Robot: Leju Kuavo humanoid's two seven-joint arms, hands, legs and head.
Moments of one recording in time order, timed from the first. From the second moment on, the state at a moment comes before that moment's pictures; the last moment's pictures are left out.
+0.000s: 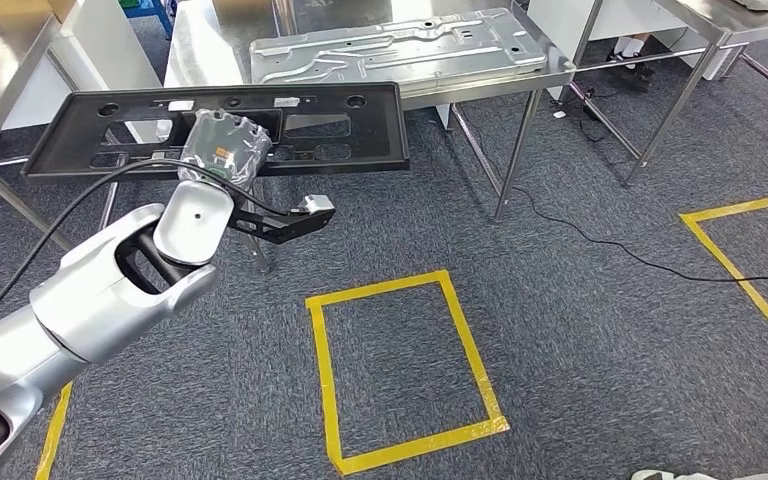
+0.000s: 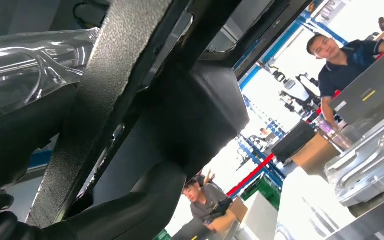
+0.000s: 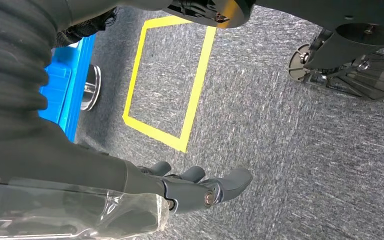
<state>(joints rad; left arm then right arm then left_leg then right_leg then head) -1.14 0.26 -1.15 -1.33 -1.03 -0.36 0.59 -0.13 0.03 1.01 -0.22 -0.45 -0.21 0.23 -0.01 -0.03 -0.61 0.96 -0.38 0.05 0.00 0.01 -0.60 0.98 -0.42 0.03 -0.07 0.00</state>
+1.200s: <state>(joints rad) -1.06 0.29 -1.12 -1.44 -1.06 -0.35 0.59 -0.10 0.05 1.02 -0.22 -0.45 -0.23 0.23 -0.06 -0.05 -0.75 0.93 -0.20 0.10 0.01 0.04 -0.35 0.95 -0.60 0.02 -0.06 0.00</state>
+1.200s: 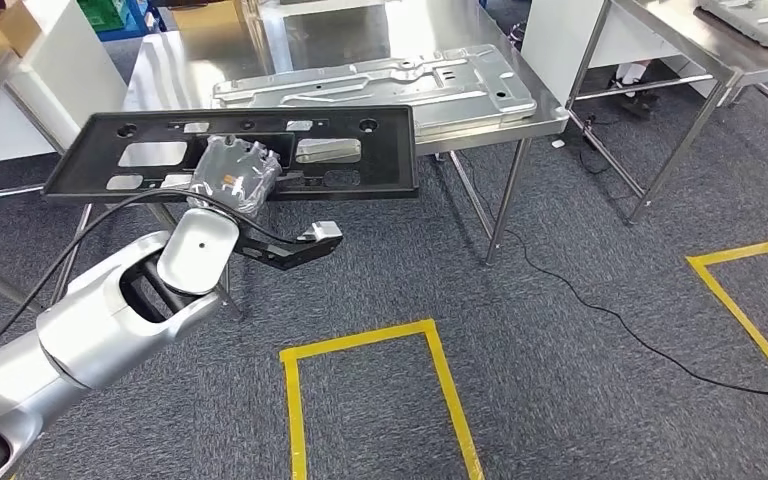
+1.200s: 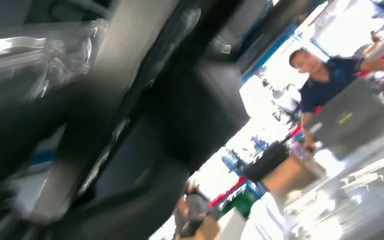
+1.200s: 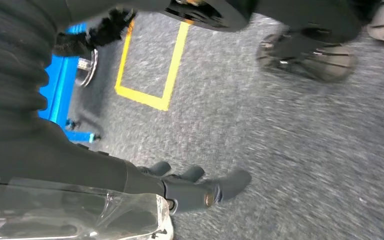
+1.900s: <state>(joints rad) -1.01 0.36 -1.07 -1.51 -1.04 -0.44 0.66 -0.11 0.05 1.04 -0.22 -0.43 -0.22 0.24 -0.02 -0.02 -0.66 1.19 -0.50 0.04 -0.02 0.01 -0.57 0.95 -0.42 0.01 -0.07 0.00</state>
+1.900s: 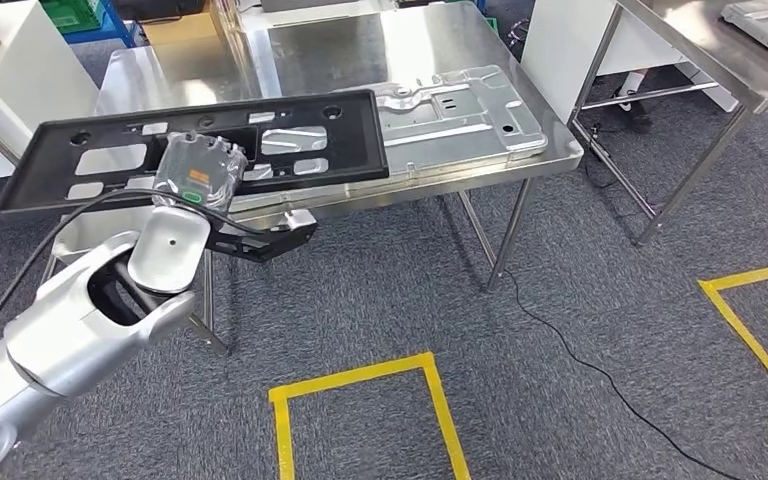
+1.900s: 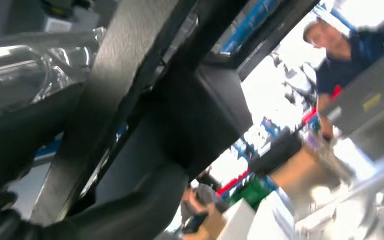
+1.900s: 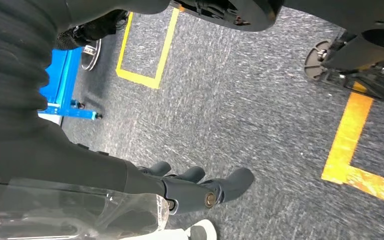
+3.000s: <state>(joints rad) -0.96 0.39 -1.05 -1.57 -1.07 -0.38 0.60 -0.11 0.05 1.06 -0.22 -0.43 -0.21 0.24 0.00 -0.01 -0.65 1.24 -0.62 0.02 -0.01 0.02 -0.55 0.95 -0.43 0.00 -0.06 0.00</state>
